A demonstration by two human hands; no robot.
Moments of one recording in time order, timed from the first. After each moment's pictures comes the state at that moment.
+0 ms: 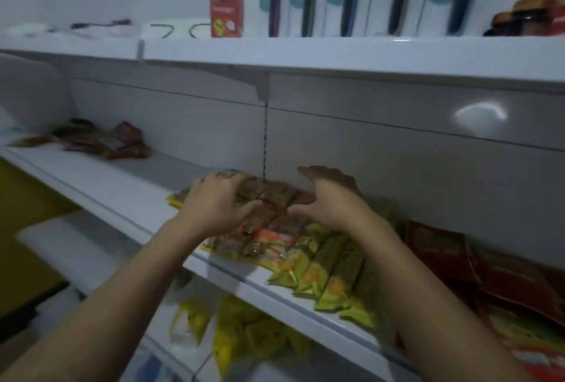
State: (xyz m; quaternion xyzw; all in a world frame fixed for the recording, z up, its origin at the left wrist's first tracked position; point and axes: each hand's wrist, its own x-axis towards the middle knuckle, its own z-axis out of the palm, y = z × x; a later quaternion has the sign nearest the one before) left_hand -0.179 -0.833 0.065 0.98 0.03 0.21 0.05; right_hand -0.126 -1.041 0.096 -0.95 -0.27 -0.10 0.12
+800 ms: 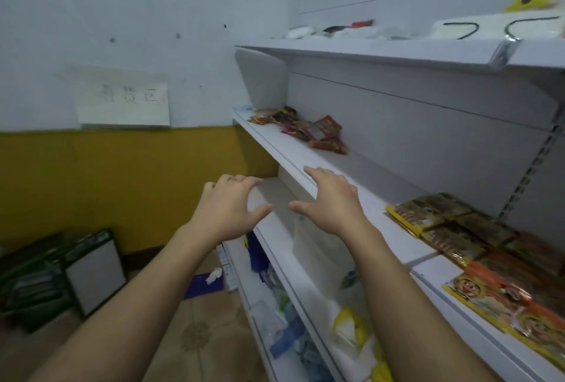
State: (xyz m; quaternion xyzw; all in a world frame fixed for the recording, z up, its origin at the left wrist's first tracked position) left_hand -0.389 -0.529 0.021 0.92 0.33 0.21 0.03; right_hand -0.240 -0.655 0.050 -0.84 -0.50 -0.05 0.20
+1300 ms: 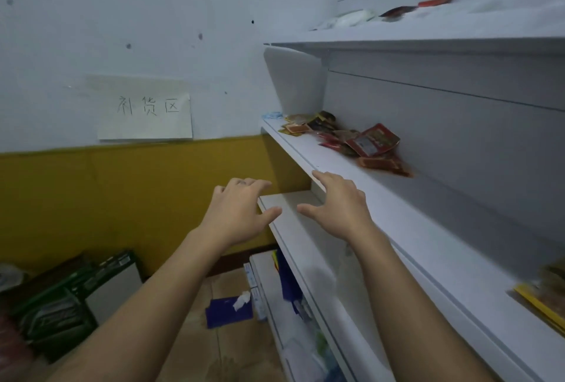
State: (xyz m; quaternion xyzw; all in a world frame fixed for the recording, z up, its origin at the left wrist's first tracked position) left_hand -0.331 -0.337 0.012 0.91 0.37 0.19 0.03; right_hand -0.172 -0.442 0.027 -0.83 -0.51 -0.02 0.23
